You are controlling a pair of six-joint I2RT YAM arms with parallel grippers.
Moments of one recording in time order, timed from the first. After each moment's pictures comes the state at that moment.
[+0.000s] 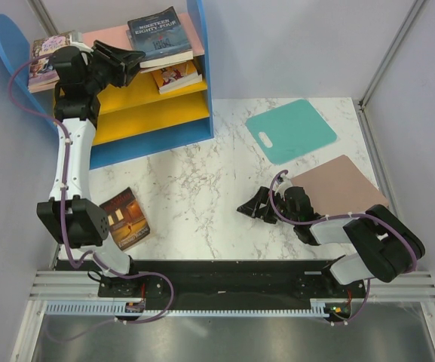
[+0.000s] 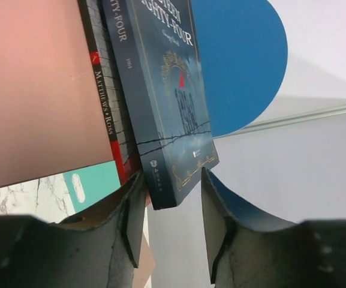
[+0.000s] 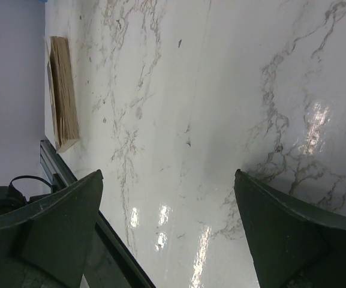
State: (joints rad) left arm 0.10 1.67 1.86 -0.24 0.52 -1.14; right arm 0.55 1.45 0.28 0.70 -0.34 0.89
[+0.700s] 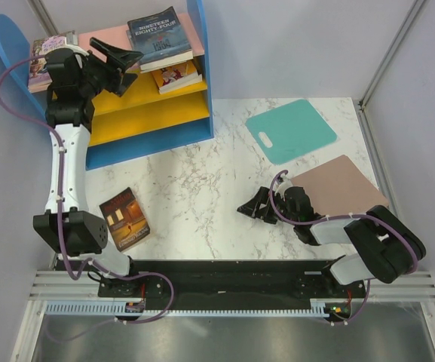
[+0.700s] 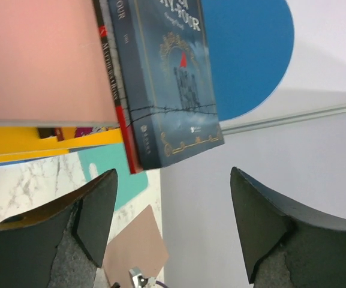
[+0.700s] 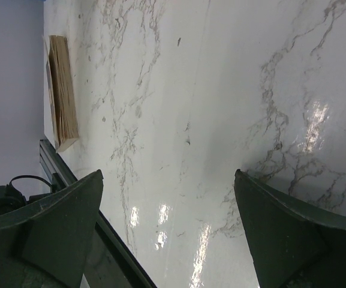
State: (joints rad) left arm 0.11 1.61 1.88 -0.37 0.51 -1.07; right arm 0.55 1.44 0.28 0.69 -0.33 0.89
